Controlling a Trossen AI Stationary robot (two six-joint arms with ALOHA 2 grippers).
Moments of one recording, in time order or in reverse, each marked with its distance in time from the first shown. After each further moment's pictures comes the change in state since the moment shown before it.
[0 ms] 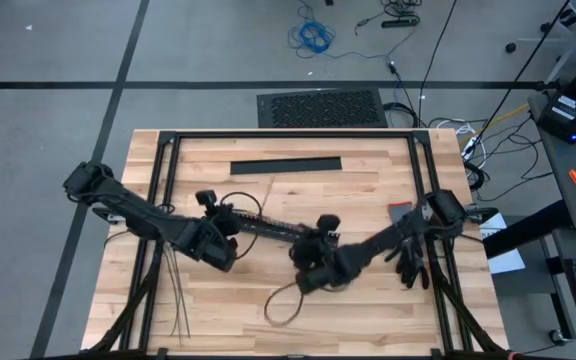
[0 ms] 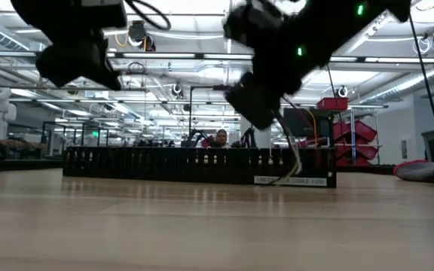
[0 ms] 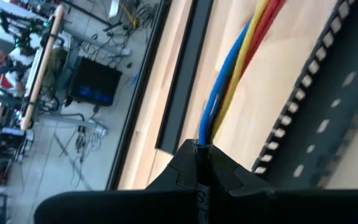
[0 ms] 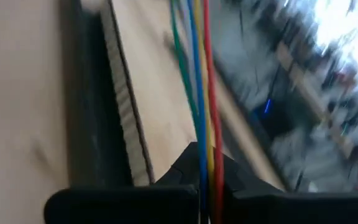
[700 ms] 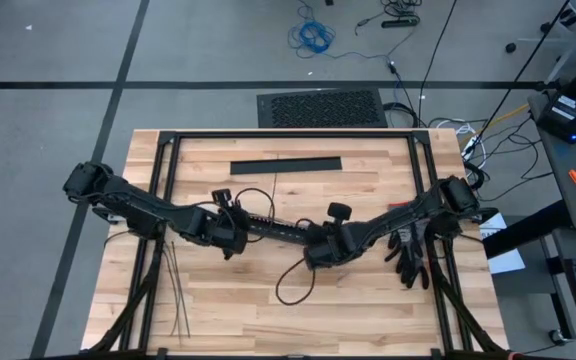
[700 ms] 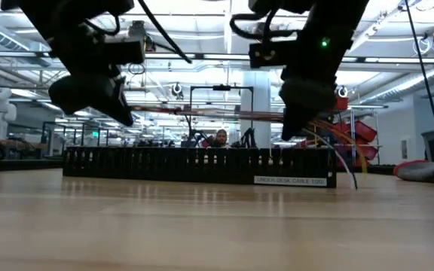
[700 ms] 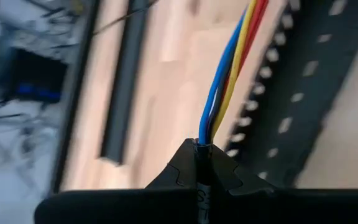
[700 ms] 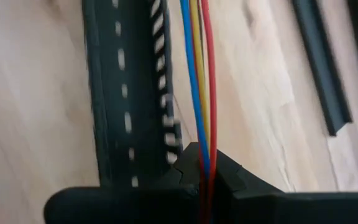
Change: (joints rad) left arm 0.162 0.000 -0.138 0.400 0.256 0.308; right arm -0.112 -0.126 0.000 -0.415 -0.561 0.152
